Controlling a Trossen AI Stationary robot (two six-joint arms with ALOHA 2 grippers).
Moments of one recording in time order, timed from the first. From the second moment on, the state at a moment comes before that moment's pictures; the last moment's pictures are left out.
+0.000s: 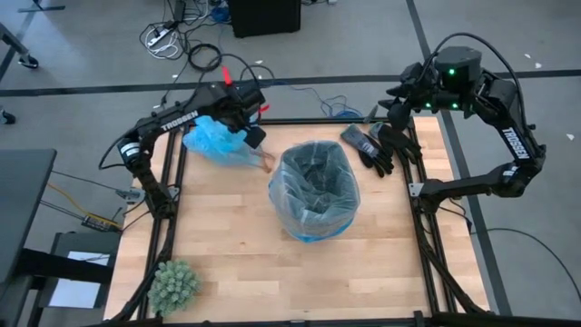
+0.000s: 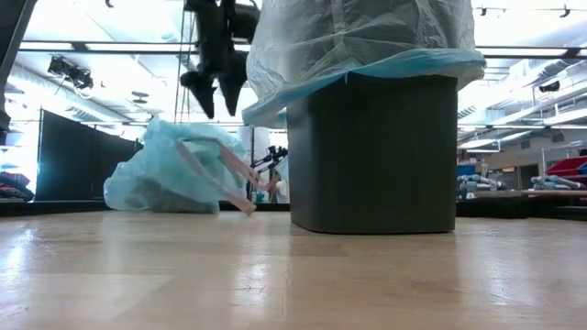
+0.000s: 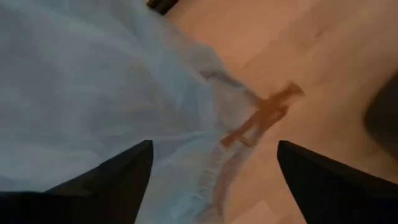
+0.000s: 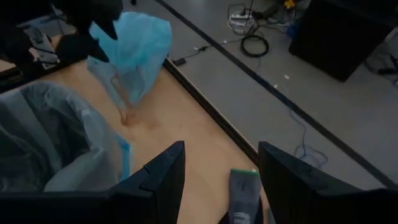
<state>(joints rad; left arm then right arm) 0.57 1.71 1.69 -1.31 -0.15 -0.29 -0.60 1.14 1.80 -1.10 0.07 0.01</state>
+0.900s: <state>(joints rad) 0.38 1.58 2.01 -0.90 -0.17 -0.26 -0.63 1.03 1.40 -1.00 -0.08 0.09</state>
